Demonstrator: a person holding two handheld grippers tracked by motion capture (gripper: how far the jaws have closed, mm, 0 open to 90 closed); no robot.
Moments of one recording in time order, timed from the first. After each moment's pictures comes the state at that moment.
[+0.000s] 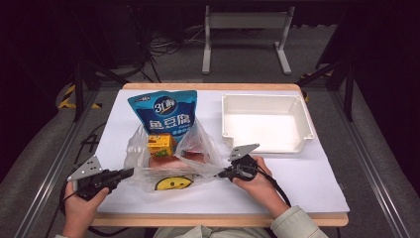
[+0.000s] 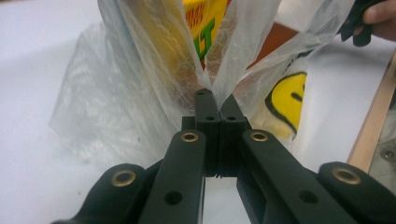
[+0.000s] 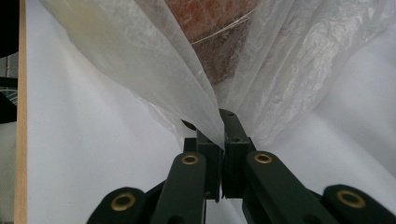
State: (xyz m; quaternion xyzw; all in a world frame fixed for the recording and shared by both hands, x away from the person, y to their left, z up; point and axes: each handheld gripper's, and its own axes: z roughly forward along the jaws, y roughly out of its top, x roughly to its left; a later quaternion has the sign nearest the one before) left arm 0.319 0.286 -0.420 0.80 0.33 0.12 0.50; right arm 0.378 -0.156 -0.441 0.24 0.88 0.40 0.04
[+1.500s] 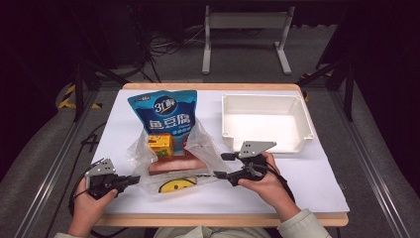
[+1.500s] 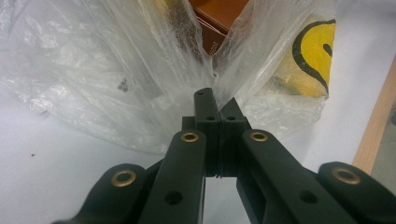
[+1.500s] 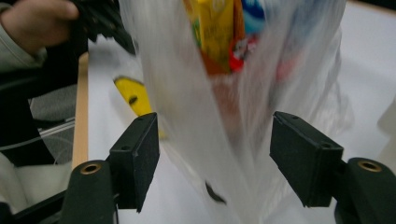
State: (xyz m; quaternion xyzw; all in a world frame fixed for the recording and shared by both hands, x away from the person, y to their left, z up) left arm 0.332 0.277 -0.447 0.82 0.34 0.06 0.44; right arm 0.361 -0.168 -0.396 0.20 0.83 0.51 0.07
